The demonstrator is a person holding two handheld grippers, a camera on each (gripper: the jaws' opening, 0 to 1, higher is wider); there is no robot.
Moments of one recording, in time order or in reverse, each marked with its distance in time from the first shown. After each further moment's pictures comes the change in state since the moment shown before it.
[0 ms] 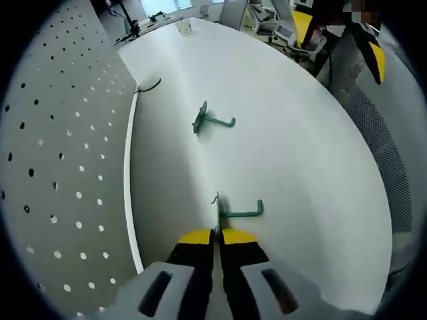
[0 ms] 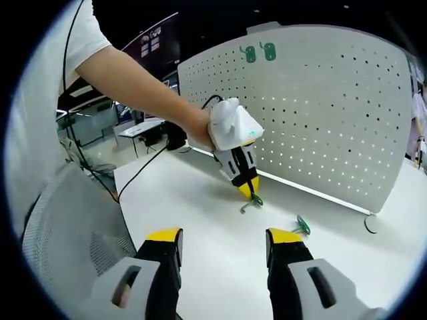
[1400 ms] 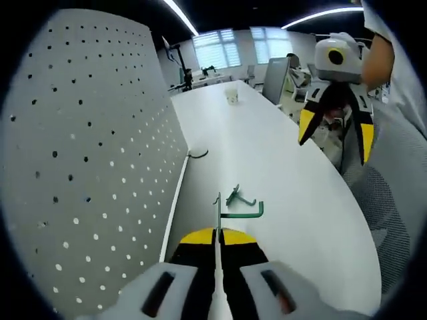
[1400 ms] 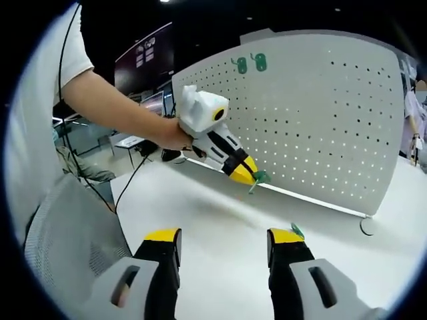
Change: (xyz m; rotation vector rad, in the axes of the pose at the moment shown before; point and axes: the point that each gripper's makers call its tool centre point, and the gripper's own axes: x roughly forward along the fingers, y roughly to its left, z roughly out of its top) left arm -0.075 0.012 0.060 -0.211 -0.453 0.225; right arm -0.005 -0.007 0.015 0.027 -0.069 -0.030
